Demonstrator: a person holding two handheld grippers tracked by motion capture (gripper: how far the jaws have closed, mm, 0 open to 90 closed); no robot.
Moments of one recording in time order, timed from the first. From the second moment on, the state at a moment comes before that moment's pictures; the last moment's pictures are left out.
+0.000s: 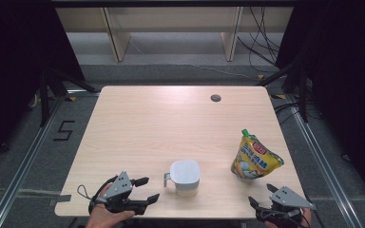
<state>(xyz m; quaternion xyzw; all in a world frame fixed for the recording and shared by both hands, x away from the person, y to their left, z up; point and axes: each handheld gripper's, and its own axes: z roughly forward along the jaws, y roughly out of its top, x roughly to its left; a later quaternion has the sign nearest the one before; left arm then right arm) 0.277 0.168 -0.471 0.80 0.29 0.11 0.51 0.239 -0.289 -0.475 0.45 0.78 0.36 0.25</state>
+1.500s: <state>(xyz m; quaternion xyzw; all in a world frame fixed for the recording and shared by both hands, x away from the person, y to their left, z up) 0.267 0.168 -0.492 0.82 0.31 0.12 0.47 0.242 -0.291 -0.487 0.42 0.81 0.34 0.23</state>
